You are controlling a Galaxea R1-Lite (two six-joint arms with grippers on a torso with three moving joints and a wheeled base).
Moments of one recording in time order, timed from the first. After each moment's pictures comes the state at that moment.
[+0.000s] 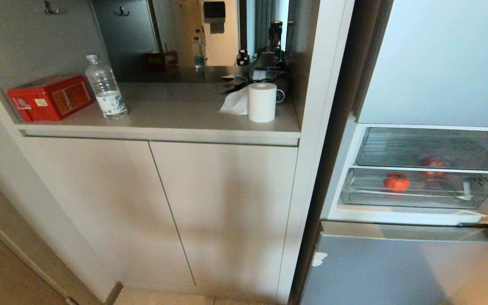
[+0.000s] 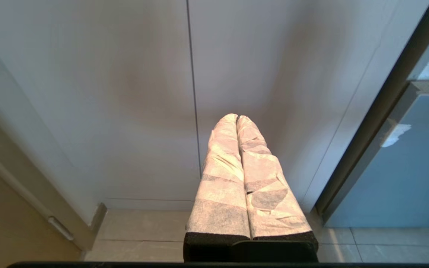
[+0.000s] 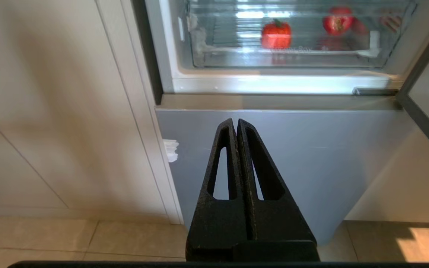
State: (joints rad) left arm 0.00 0.00 -0.01 0.04 0.00 0.01; right arm 0.00 0.00 0.00 0.00 -0.03 0.04
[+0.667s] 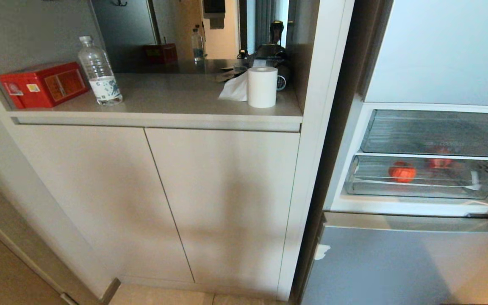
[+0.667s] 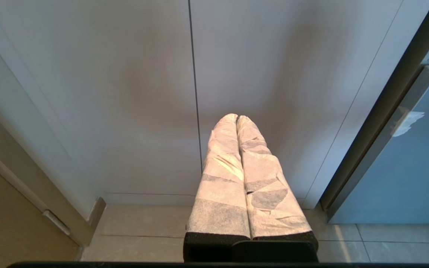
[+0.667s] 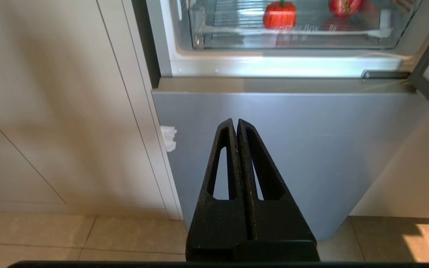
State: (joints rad) left arm 0.00 0.00 -0.01 0.04 0.00 0.01; right arm 0.00 0.00 0.00 0.00 -0.03 0.04
